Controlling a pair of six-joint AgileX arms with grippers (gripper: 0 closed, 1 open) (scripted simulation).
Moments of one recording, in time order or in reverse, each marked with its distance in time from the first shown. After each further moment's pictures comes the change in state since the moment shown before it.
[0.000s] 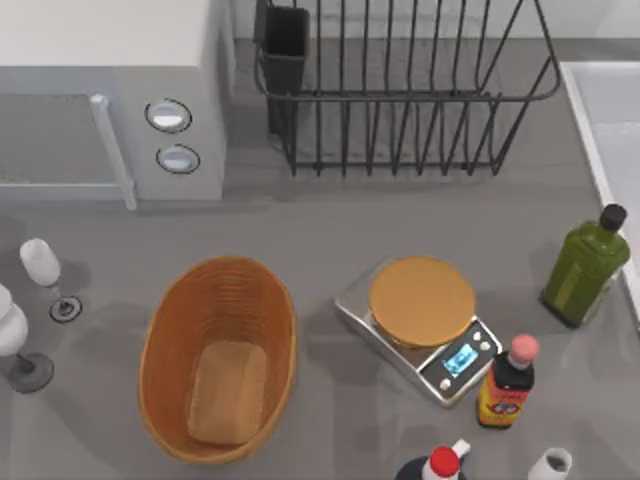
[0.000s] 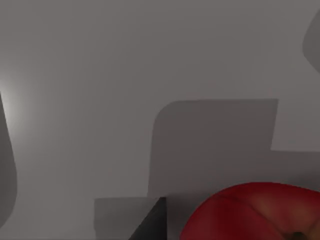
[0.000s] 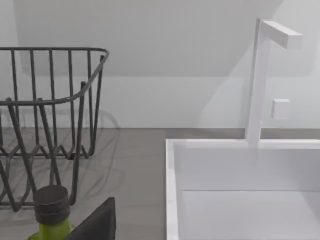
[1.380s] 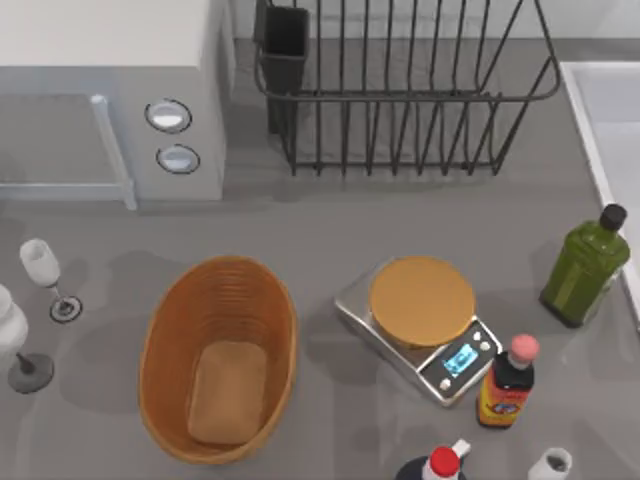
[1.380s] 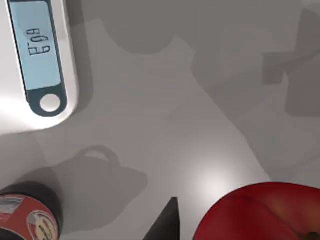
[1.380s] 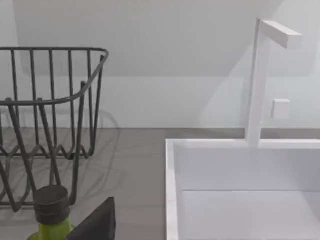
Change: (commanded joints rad) left arm 0.004 -0.179 0.420 -0.579 -0.028 0.004; right arm 0.000 0.000 0.000 0.000 0.000 0.000
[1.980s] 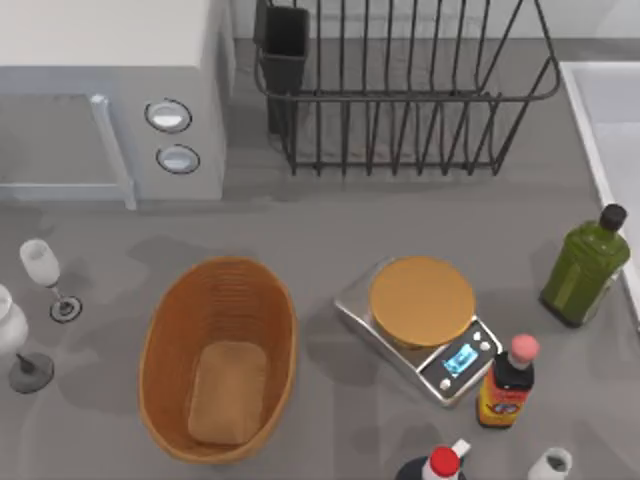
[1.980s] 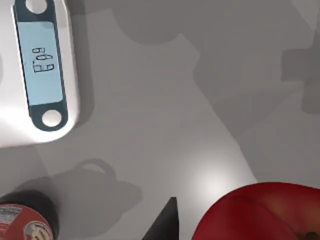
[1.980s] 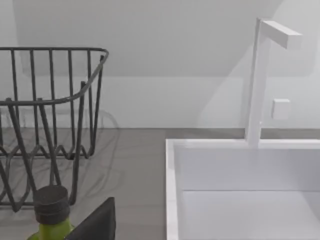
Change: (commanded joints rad) left arm -0.060 0.022 0.050 -0.007 -0.036 -0.105; right arm 0.000 0.000 0.000 0.000 0.000 0.000
